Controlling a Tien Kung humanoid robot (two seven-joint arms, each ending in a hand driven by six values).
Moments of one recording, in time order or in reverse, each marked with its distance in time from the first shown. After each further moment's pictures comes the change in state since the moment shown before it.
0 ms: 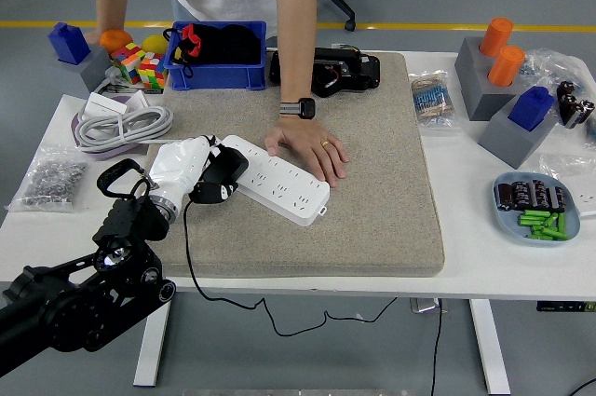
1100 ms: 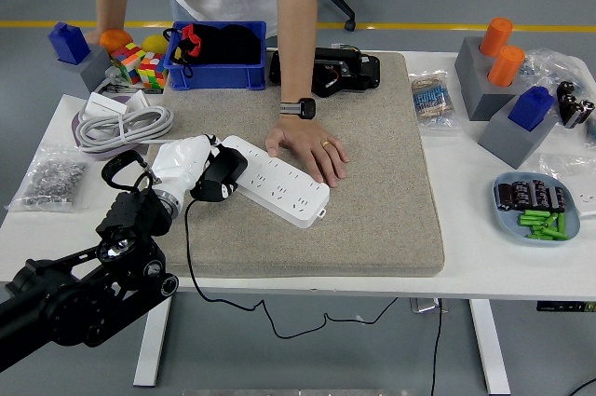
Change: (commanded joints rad) left arm -0.017 0.001 -0.012 -0.041 -0.008 -0.070 0.074; right arm -0.001 0.002 0.009 0.000 -0.001 0.000 0.000
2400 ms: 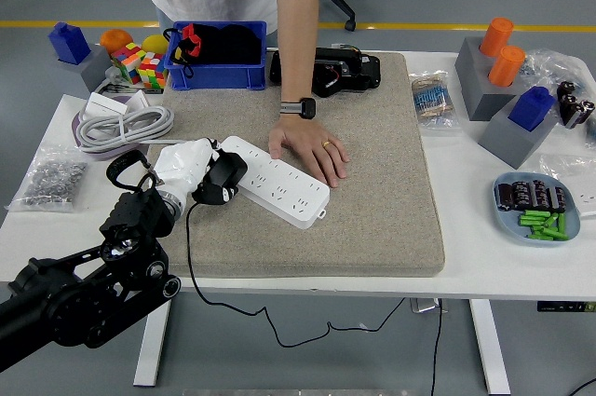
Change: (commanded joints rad) left arm -0.012 -0.005 0.016 -0.014 -0.001 -0.028 0.042; right arm 0.002 -0.002 -0.008 0.001 0.002 0.000 0.000
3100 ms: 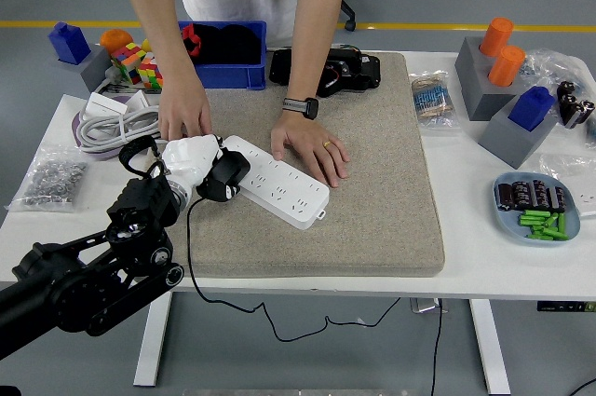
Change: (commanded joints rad) left arm -0.051 -0.003 0.006 0.004 -0.010 -0.126 0.034; right arm -0.001 -0.002 0.005 0.000 -0.001 0.000 0.000
